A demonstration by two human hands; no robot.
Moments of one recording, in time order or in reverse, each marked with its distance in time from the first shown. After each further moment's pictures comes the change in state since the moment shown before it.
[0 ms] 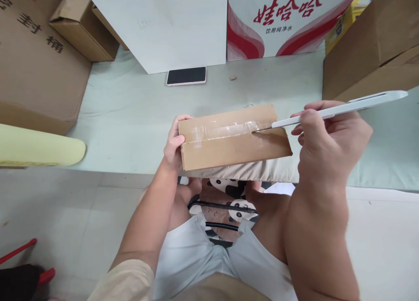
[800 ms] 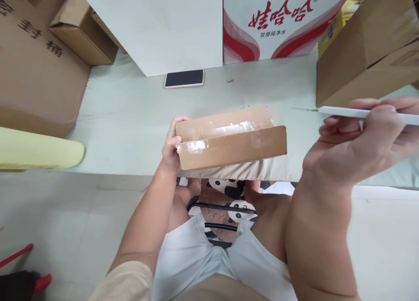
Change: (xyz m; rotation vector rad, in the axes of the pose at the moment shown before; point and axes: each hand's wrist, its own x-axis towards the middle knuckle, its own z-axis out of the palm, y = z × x) left_hand -0.001 0.000 0.001 -0.035 0.050 -0.026; right_hand 0.013 0.012 -0.005 0.439 0.286 -0.279
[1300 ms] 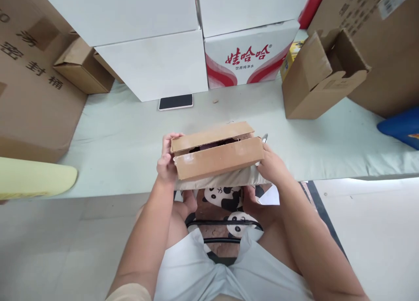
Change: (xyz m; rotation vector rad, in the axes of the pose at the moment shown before) left_hand 0.000 -0.003 -0.002 0.029 -0.013 0.134; right_hand -0.022 0.071 -0.088 -1.020 -1.207 0.138
